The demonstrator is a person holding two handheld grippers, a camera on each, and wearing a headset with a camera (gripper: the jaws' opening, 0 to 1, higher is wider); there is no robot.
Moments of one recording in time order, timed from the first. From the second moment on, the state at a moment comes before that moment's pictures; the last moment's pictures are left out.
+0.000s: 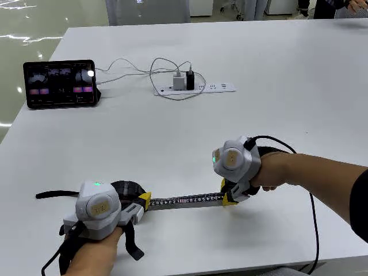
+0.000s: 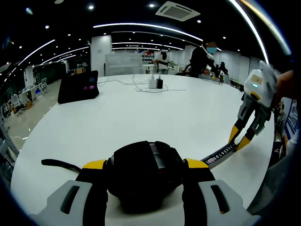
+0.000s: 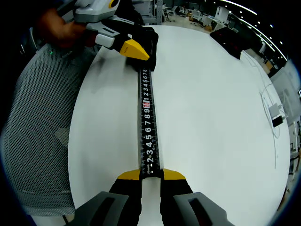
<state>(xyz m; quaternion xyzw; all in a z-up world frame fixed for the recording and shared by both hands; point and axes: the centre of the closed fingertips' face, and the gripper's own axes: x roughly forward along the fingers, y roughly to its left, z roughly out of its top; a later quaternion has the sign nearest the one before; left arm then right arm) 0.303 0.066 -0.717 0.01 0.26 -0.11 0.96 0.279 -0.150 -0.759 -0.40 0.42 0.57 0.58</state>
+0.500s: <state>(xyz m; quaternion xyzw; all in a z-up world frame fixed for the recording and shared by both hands) 0.303 0.067 -0.717 0.01 0.26 -0.11 0.96 0.278 -0.144 -0.759 -0.41 0.43 0.57 0.58</state>
